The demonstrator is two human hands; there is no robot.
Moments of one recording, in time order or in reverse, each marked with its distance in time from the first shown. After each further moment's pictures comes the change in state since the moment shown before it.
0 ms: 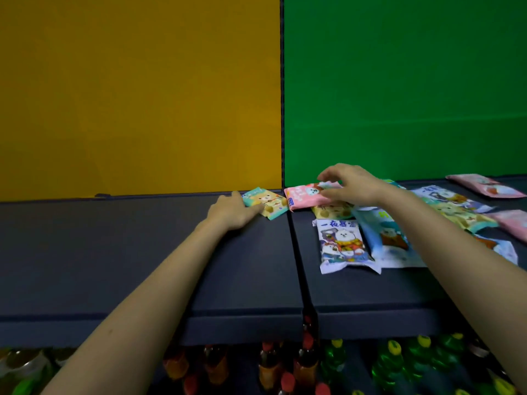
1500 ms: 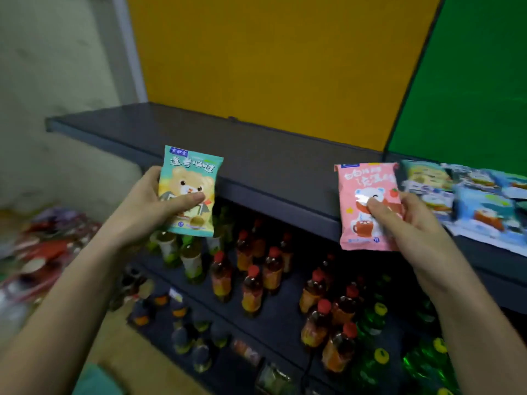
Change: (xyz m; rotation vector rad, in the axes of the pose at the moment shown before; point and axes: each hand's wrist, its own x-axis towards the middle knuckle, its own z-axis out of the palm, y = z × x) left_hand -0.321 -0.139 -0.047 -0.889 0.436 -0.282; right_hand -0.168 -0.093 0.063 1.131 -0.053 0.058
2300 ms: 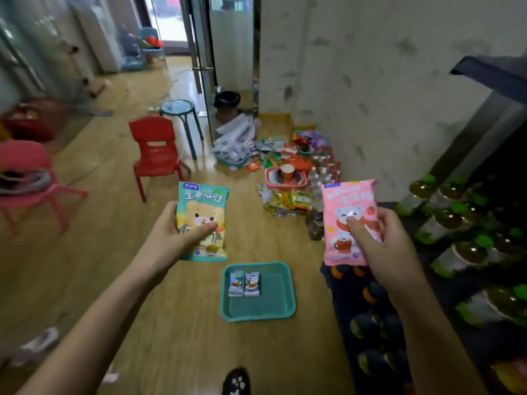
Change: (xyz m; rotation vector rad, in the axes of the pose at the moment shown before) left_hand -0.250 -0.228 -0.391 -0.178 0.962 -0.402; right_hand -0.155 0.027 0.555 -0.043 -0.897 -0.061
